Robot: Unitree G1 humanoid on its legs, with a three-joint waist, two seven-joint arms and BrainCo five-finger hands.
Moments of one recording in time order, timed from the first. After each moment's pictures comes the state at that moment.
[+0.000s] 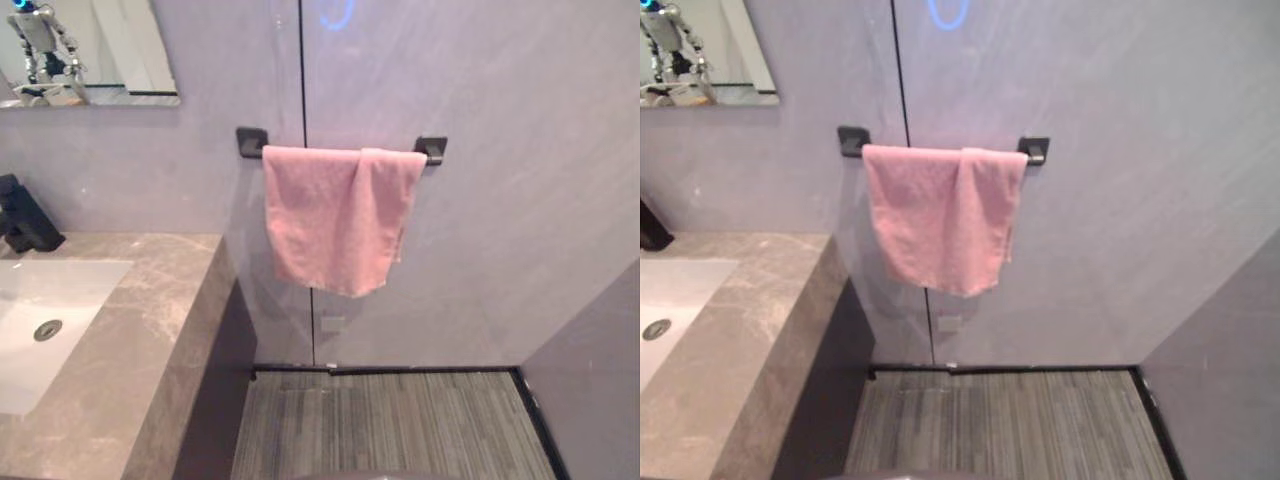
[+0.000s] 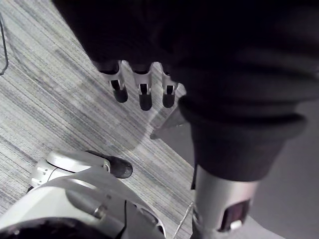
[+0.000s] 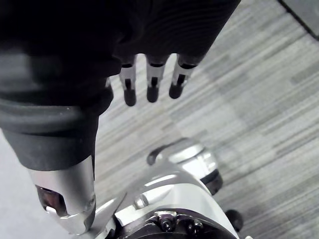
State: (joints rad) left arm 0.29 0.01 0.56 1.11 -0.05 -0.05 0.00; right arm 0.26 0.00 -0.51 1.12 -0.01 0.03 -0.02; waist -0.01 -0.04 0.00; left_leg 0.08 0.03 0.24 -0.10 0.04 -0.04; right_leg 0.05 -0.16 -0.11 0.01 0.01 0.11
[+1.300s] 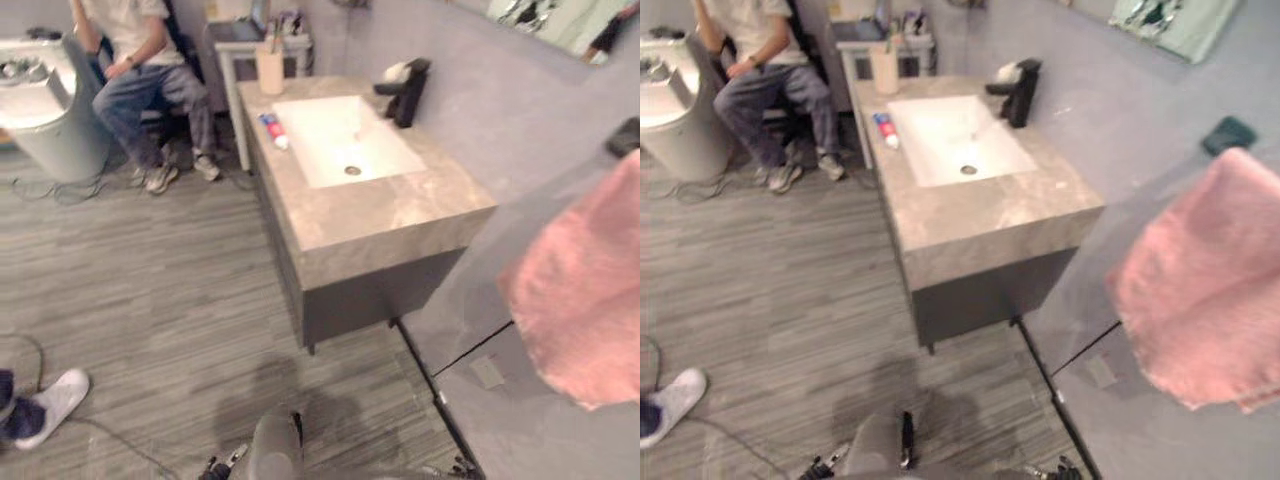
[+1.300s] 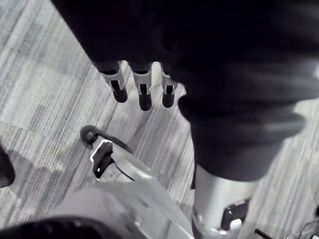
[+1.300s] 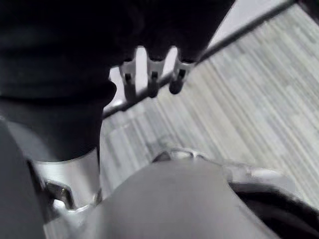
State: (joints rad) left arm 0.17 0.04 0.36 0.99 -0.35 -0.06 -0.02; right arm 0.15 -0.07 -0.21 1.05 -0.01 0.01 -0.03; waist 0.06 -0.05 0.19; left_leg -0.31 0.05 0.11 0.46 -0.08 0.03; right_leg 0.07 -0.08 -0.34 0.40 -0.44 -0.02
